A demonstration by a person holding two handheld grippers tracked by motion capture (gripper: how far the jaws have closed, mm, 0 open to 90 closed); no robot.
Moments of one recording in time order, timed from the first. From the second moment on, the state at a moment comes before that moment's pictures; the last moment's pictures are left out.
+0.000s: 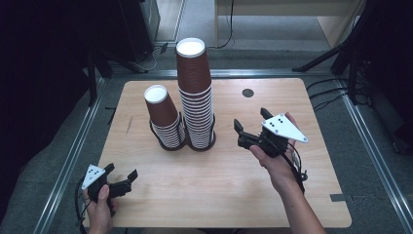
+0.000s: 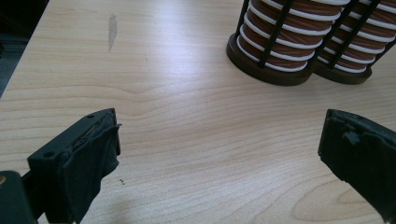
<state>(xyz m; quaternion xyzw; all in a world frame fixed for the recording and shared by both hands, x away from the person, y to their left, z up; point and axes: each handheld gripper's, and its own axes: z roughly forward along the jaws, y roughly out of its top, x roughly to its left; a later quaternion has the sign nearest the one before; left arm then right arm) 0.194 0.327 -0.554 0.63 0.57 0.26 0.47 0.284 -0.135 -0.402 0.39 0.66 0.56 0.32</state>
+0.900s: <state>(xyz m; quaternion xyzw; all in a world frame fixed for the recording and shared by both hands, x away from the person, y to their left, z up) 0.193 0.326 -0.554 0.63 0.56 0.26 0.47 0.296 -0.086 -0.387 0.37 0.66 0.57 0.32</state>
